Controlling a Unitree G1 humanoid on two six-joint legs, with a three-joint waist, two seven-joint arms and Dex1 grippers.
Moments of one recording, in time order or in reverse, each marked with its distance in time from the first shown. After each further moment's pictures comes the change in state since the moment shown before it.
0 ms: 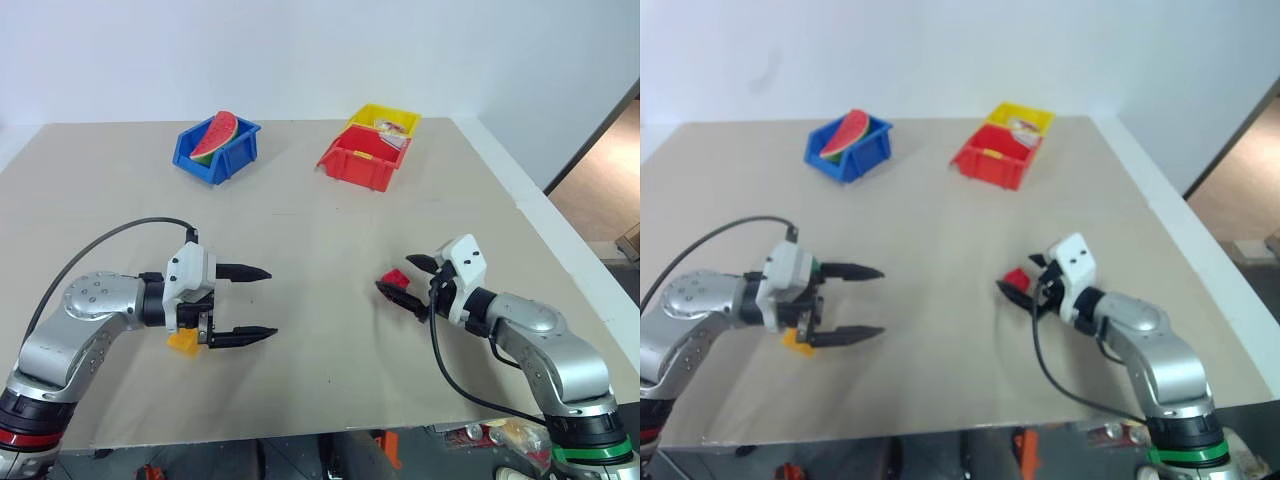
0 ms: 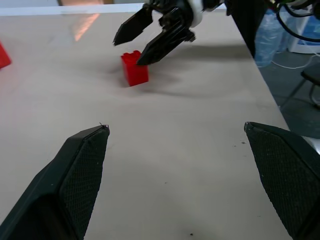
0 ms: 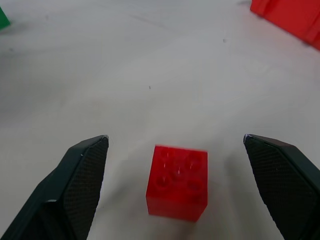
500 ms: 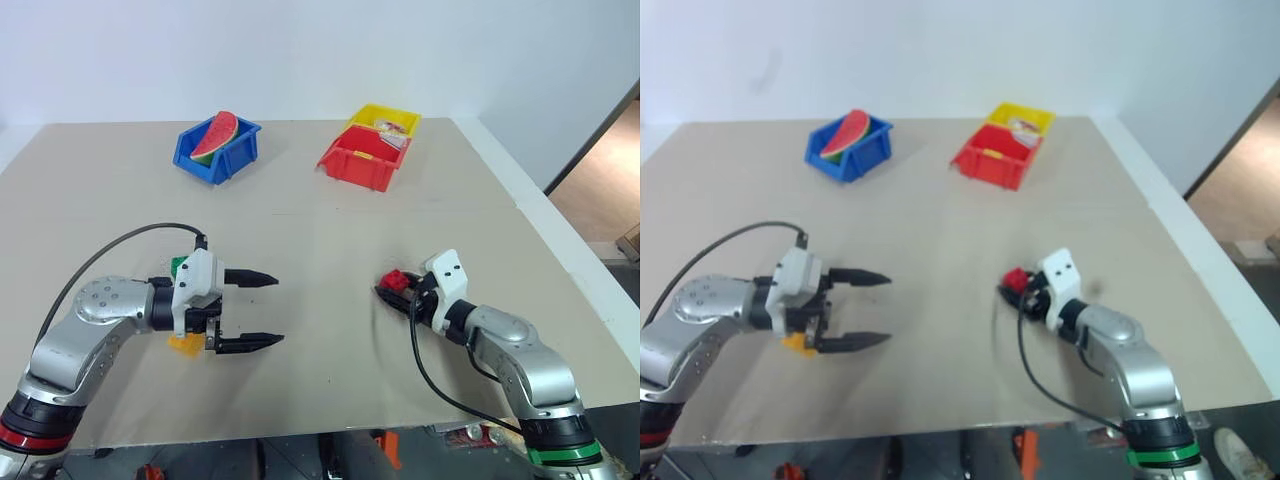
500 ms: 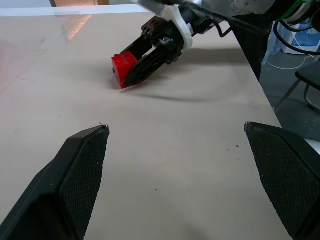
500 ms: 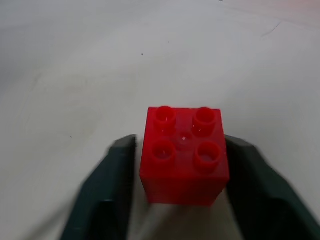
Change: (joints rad) left arm 0.012 -0.021 -0.009 -0.028 0.018 0.003 0.012; right arm 0.016 0.085 0.028 0.087 -0.069 -0.057 -0.039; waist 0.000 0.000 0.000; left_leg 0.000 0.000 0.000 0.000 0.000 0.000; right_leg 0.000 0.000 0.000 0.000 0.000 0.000
